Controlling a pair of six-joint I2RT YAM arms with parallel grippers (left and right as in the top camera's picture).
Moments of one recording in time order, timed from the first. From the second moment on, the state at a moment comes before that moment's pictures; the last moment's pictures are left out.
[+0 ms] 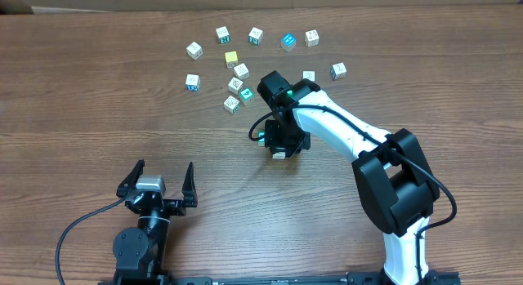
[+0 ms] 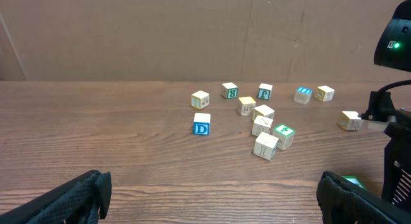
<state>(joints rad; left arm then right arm) -0.05 0.01 0.01 -0.08 0.02 -0.05 0.59 2.10 1.56 -1.01 -0.13 0.62</state>
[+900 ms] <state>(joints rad) -0.05 0.01 0.01 -0.08 0.02 -0.05 0.59 2.10 1.56 -0.98 -0.15 0.59</state>
